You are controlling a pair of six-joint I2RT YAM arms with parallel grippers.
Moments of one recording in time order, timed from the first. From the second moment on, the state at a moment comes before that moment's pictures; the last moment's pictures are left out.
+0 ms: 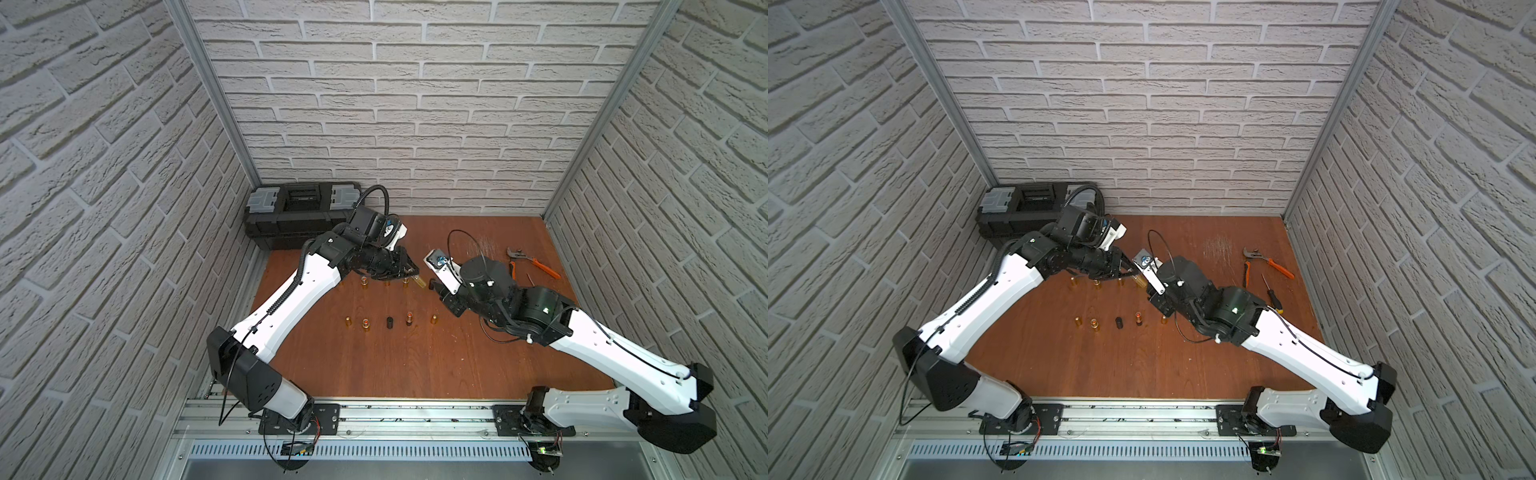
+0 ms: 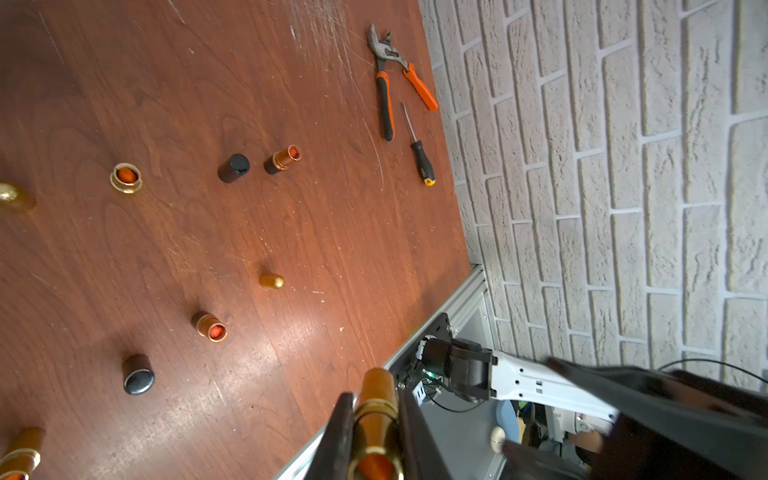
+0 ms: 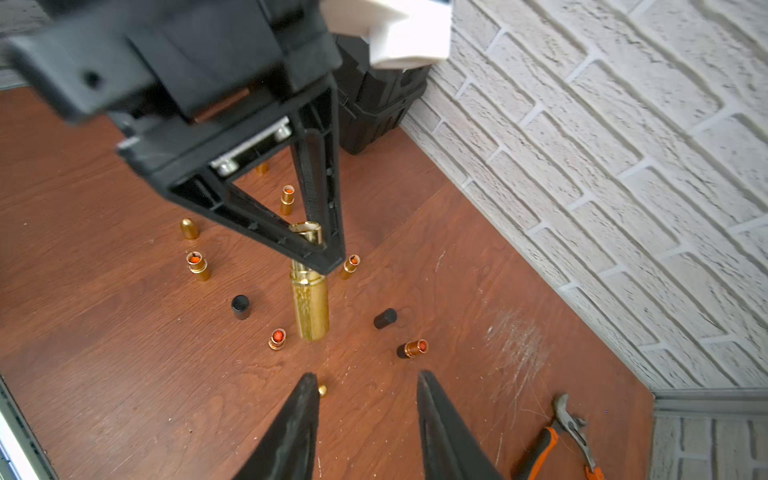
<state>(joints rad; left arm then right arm) -0.61 1.53 1.58 -0.89 0.54 -0.57 0.93 1.16 1.34 -0.79 0.43 -0.14</state>
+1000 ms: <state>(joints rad) -1.01 2.07 1.73 -0.71 -0.02 -0.30 0.93 0.86 1.23 -0.96 0.68 -0.11</state>
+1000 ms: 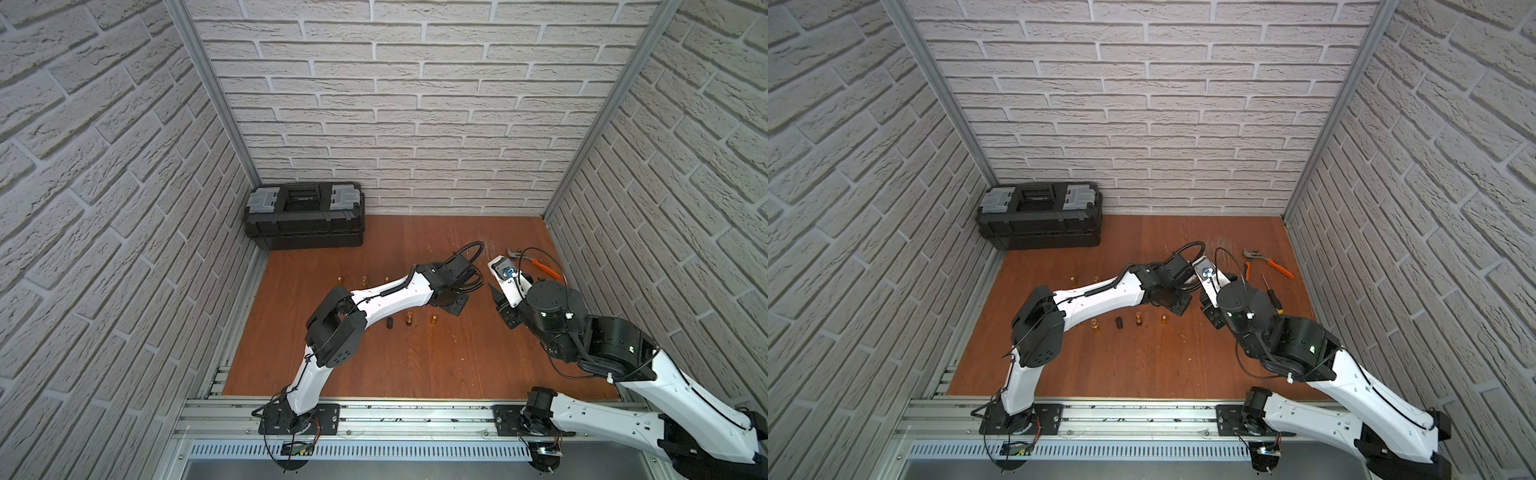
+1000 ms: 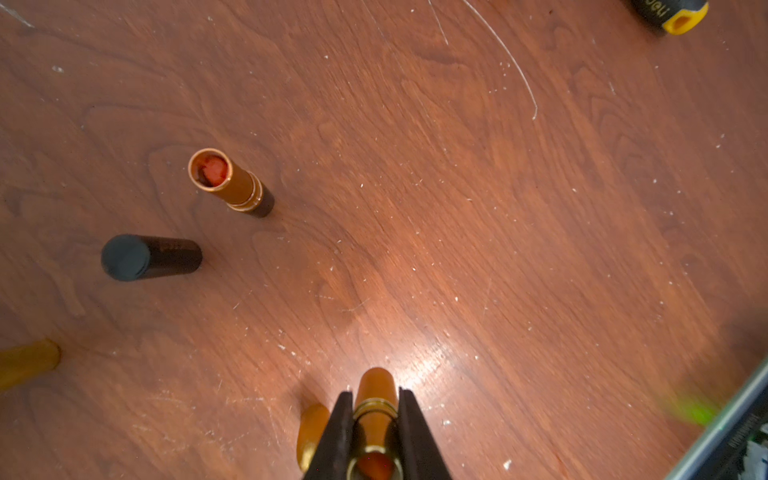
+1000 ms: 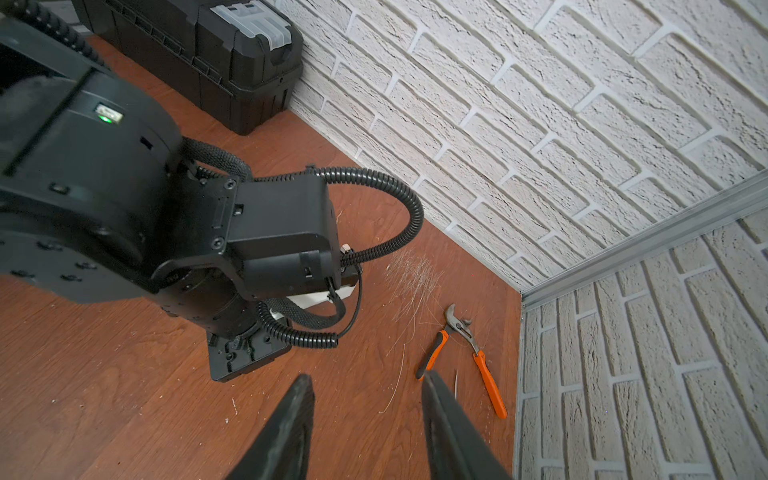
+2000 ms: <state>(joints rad) -1.04 2.19 1.78 -0.70 -0.05 -0.26 0.93 0.88 1.23 -0.97 0.68 -0.09</state>
